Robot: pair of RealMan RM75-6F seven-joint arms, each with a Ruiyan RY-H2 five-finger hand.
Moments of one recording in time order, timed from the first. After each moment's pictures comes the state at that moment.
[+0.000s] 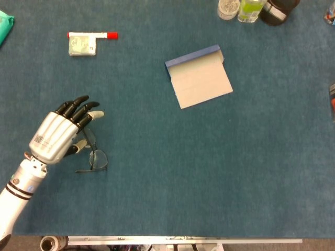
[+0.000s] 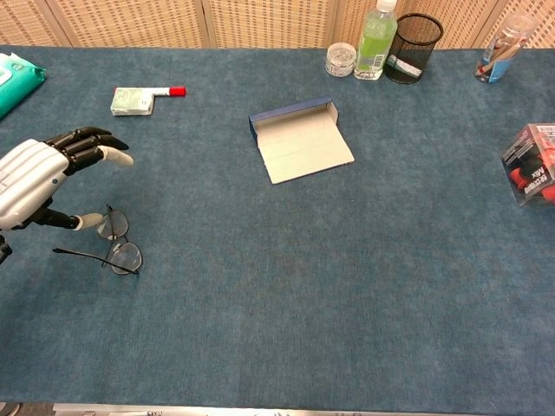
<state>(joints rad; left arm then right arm) -0.35 -1.58 0.10 -1.05 1.78 1.51 -0.19 0.07 -1.10 0.05 -1.51 -1.66 1.65 0.26</state>
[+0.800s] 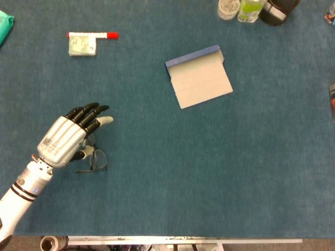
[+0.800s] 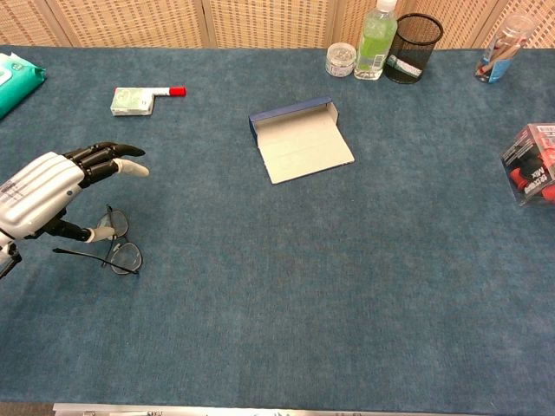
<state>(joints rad) -0.36 -1.60 0.13 -1.01 1.80 1.49 -0.26 0.07 -1.10 0.05 -1.51 -1.66 1.65 0.26</state>
